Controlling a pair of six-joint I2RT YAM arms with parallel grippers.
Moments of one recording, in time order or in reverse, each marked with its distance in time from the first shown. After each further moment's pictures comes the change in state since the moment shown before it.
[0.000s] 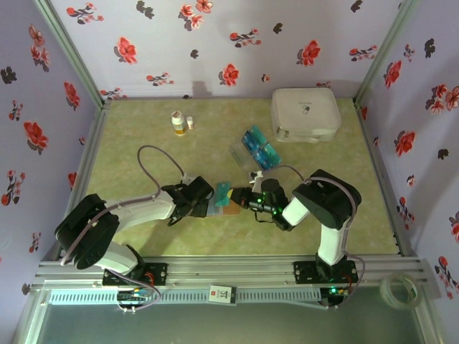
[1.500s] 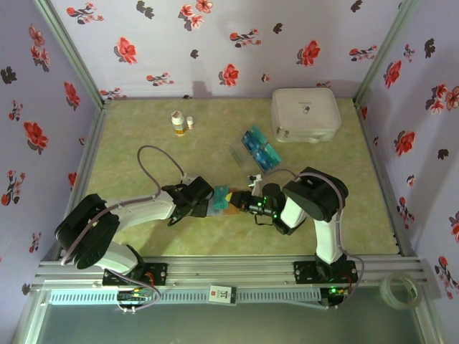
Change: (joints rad) left arm 0.000 0.002 -0.002 0.007 -0.003 0.000; right arm 0.010 0.122 -0.025 0.200 -0.053 0.018
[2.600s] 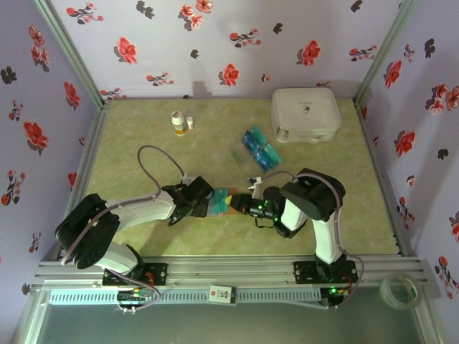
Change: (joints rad) left arm 0.000 0.002 0.000 0.002 0.000 0.000; right arm 0.014 0.023 -0.035 0.084 0.002 0.002
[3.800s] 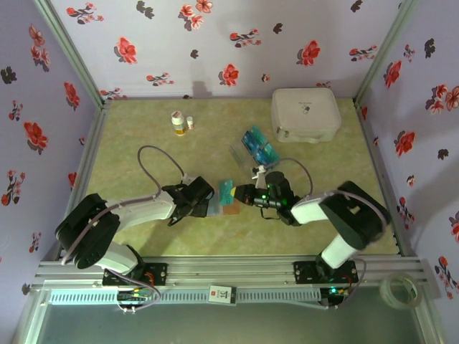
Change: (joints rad) left arm 0.000 0.002 0.000 0.002 0.000 0.000; right arm -0.070 -0.465 0.105 -0.735 -0.006 -0.212
